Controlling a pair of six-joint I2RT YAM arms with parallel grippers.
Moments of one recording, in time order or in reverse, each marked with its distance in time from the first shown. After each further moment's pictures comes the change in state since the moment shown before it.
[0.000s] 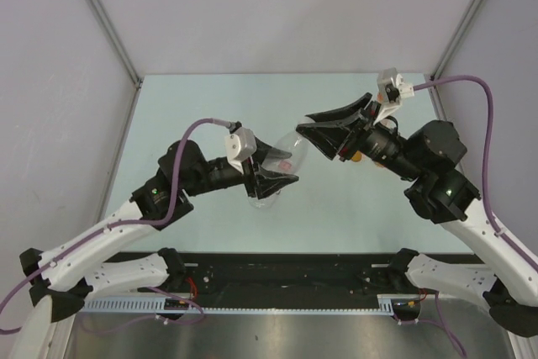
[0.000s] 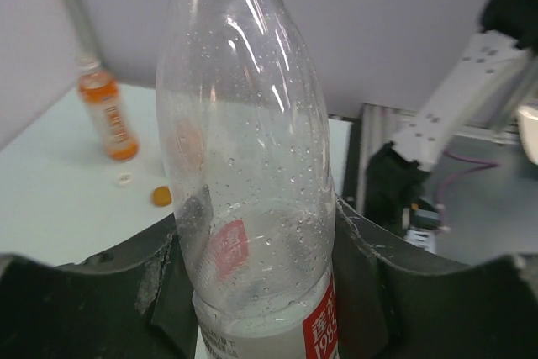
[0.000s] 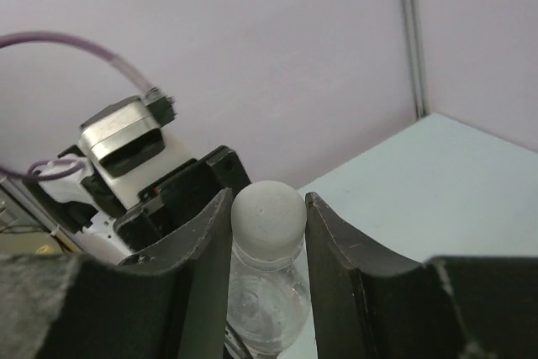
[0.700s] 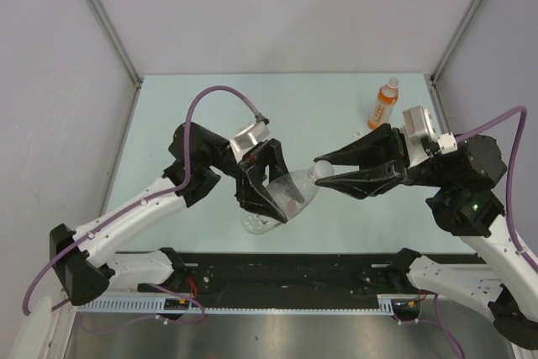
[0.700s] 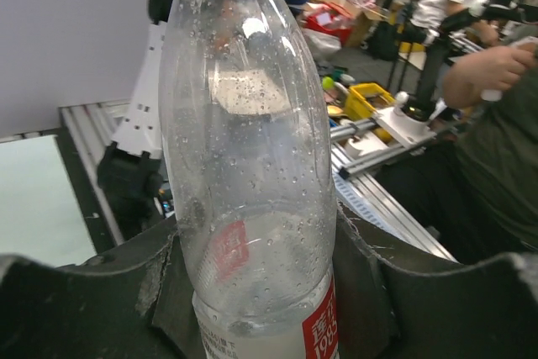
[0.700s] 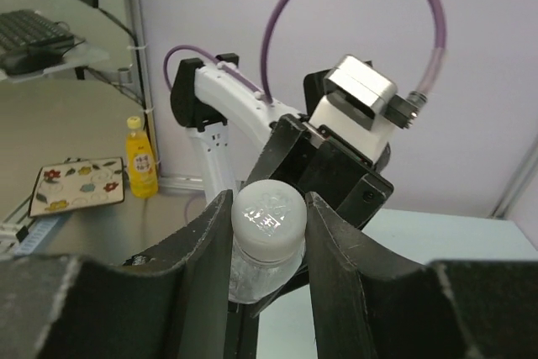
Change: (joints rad) left arm 0.150 0.228 0.054 0.564 0.977 -0.682; right arm -0.033 -0.102 0.008 0.047 -0.570 -0.207
